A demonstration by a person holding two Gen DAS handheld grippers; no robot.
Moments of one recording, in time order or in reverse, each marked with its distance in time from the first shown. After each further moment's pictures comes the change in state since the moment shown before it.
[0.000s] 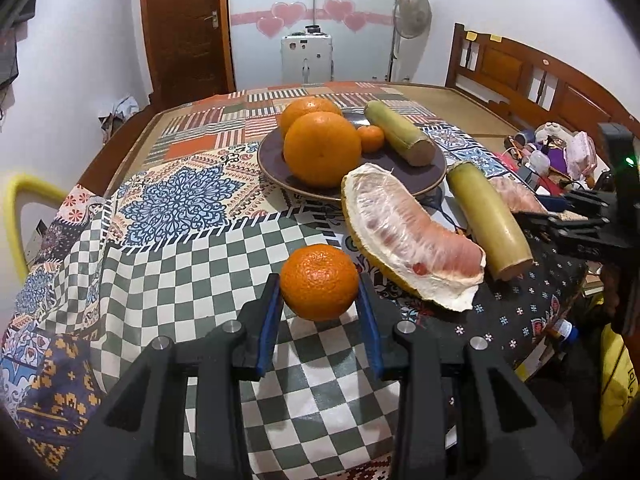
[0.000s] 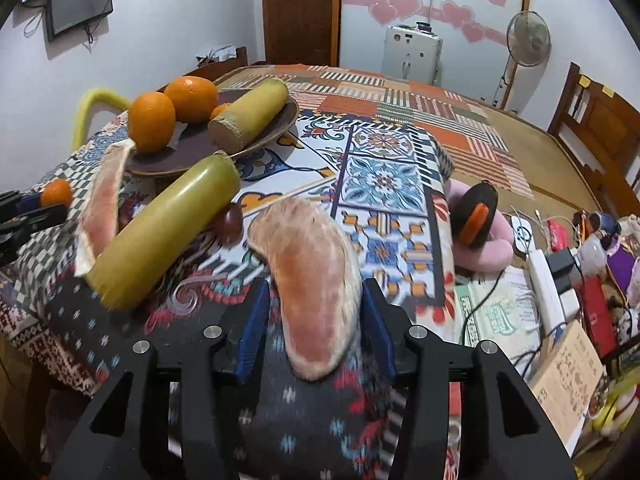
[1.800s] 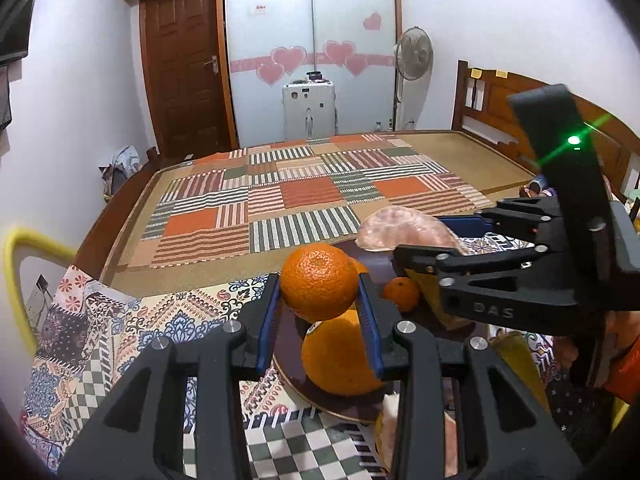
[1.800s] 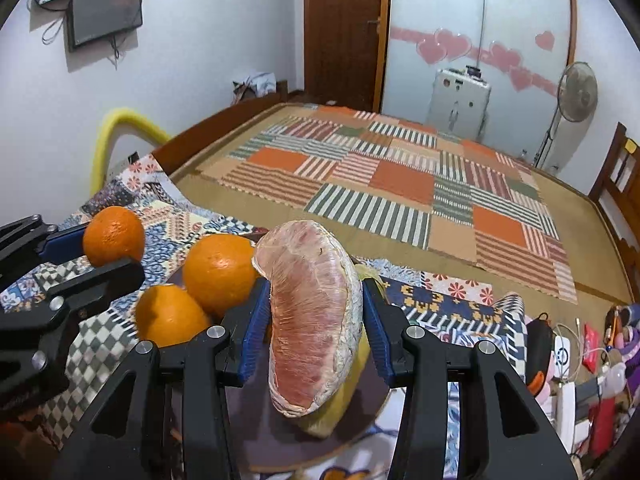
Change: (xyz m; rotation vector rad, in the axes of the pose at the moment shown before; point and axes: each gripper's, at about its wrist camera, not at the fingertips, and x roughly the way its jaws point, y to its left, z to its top) left arm 0.047 0.010 0.121 0.031 -0.158 0.027; right arm 0.063 0.057 0.145 -0.104 -0.077 0.085
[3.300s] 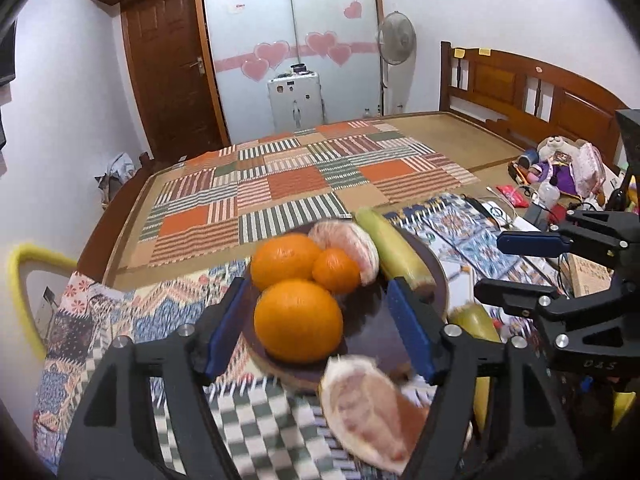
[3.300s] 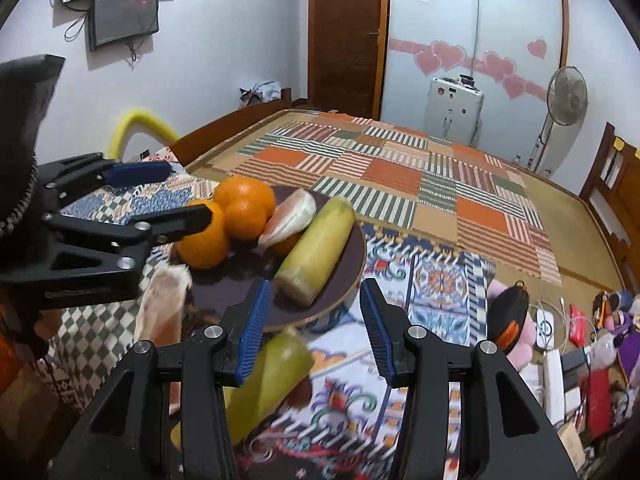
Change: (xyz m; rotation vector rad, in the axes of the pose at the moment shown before) left arm -0.028 -0.043 -0.011 0.072 0.042 0.005; right arm -0.082 -0.001 -0.067 0.001 -0.054 0.010
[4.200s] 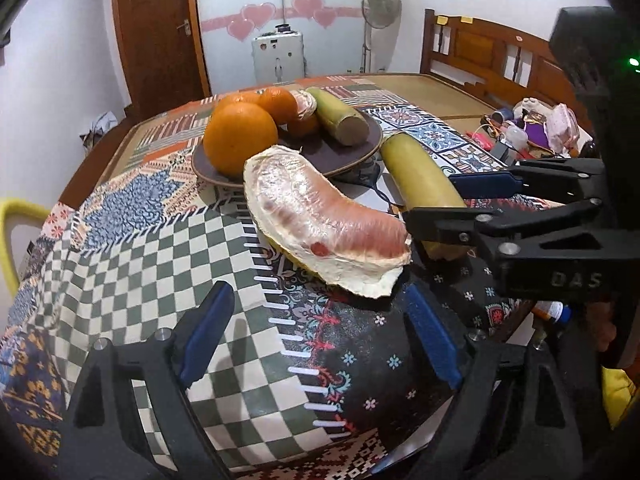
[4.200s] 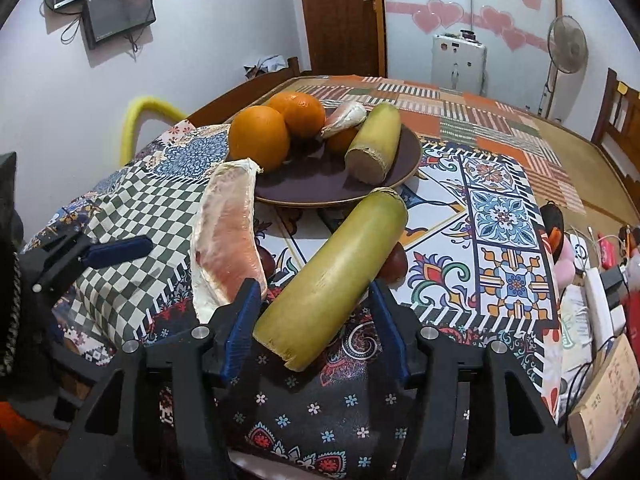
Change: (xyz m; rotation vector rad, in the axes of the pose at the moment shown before) left arm -0.026 -0.033 -0.109 -0.034 0.125 -0.075; right arm 0.001 0.035 -0.061 0.096 0.099 0.077
